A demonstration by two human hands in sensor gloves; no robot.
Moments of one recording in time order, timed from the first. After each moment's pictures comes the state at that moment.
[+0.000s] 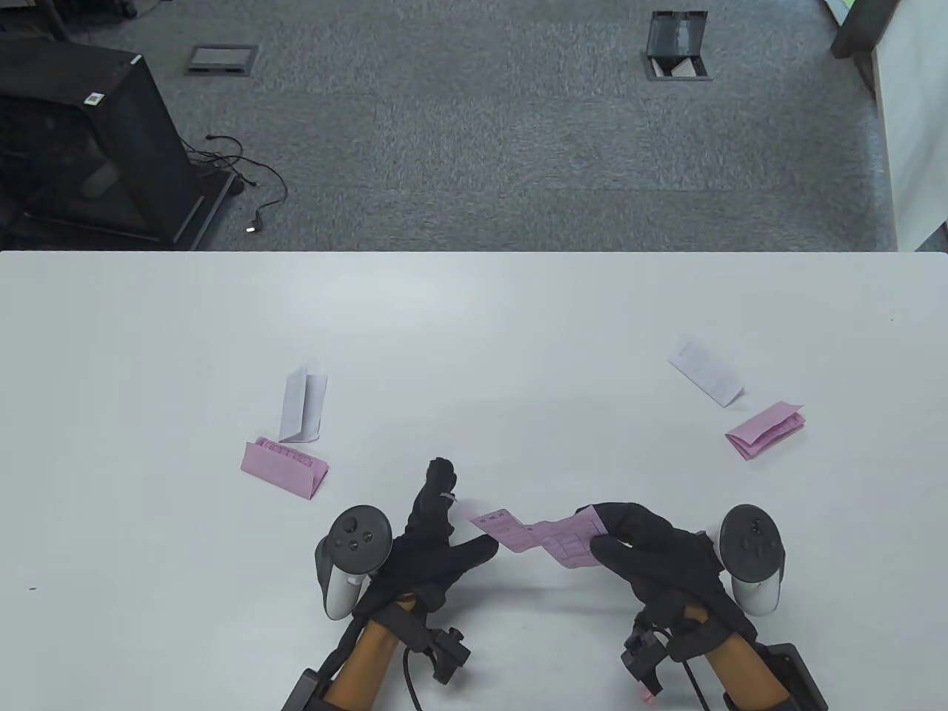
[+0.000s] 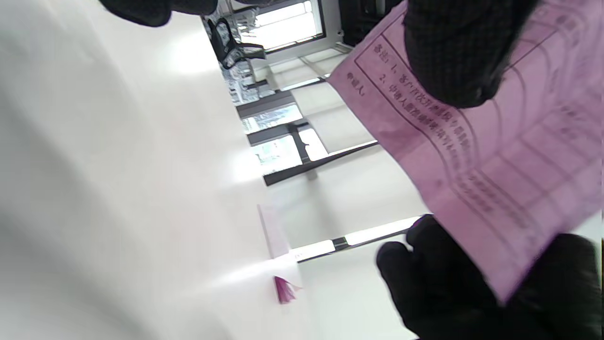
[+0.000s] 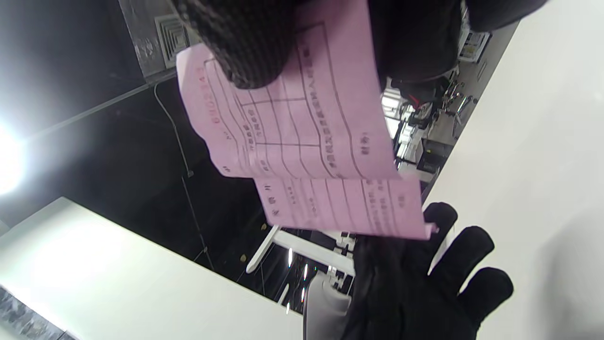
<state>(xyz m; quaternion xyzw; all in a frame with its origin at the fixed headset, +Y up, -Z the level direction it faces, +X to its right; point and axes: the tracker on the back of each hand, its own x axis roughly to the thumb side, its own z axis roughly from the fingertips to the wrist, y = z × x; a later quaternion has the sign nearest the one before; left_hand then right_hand) -0.115 -0.765 -0.217 -0.10 -0.16 0.60 0.78 0.200 -0.690 -0.204 0.19 0.03 0.76 0.62</state>
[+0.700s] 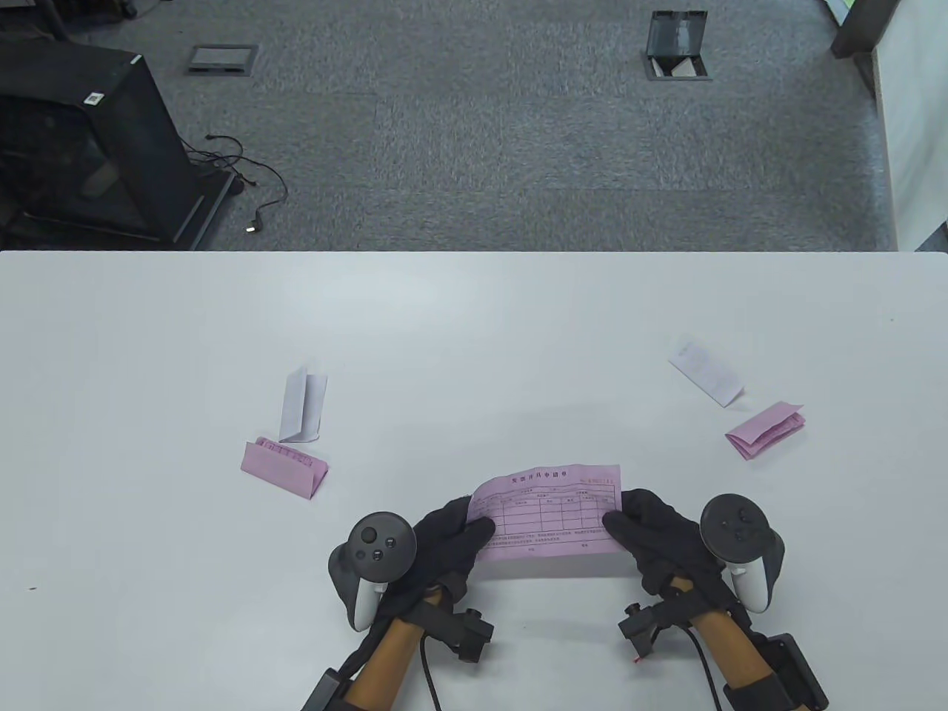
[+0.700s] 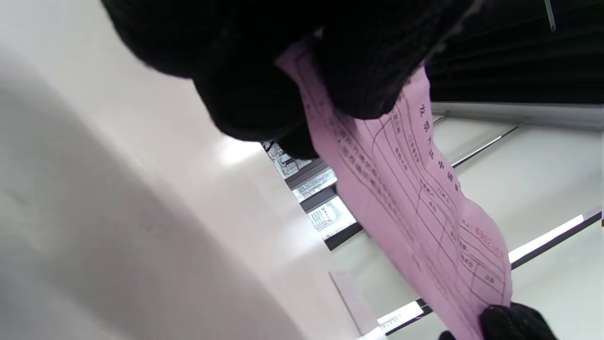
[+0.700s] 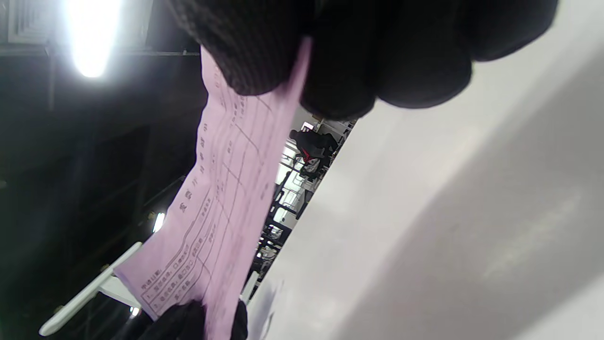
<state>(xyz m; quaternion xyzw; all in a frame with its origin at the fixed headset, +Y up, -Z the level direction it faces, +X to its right) -0.103 -0.763 -0.216 -0.01 -0.02 0.47 0.88 0.226 -0.750 -0.229 0.01 0.04 0.87 0.49</state>
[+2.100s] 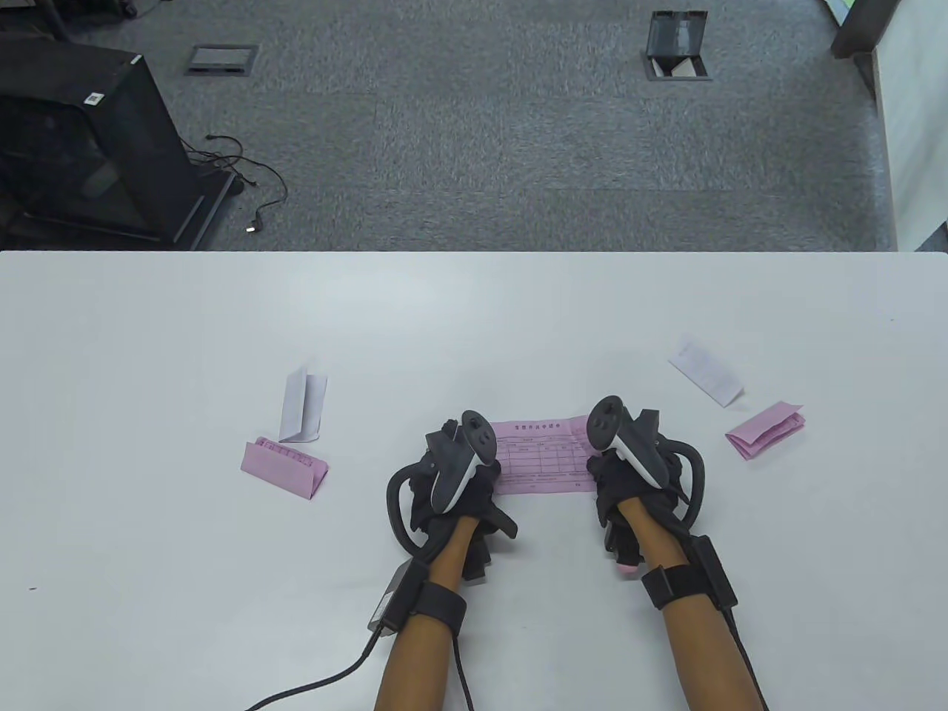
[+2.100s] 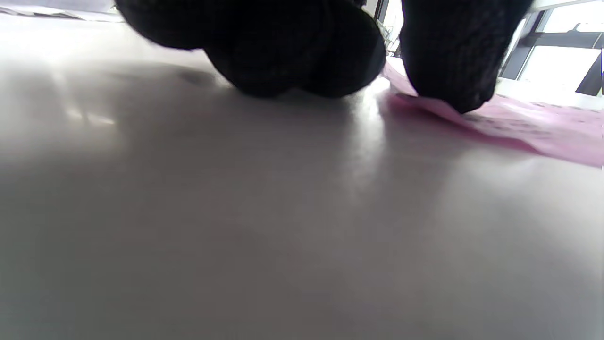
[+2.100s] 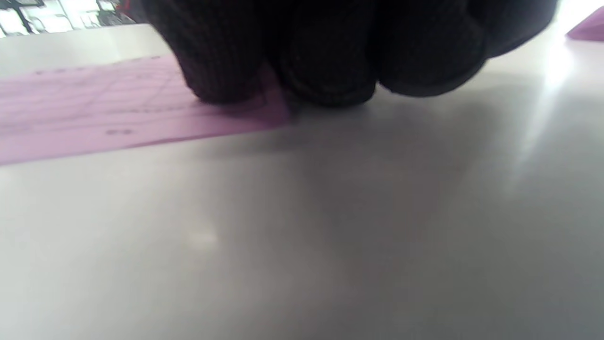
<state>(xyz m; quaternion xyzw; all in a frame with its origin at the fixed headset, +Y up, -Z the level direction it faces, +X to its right) -0.056 -0.775 -0.326 -0.13 0.15 0.08 0.98 0.178 -0.764 -0.344 -0.14 0.13 0.98 -0.01</state>
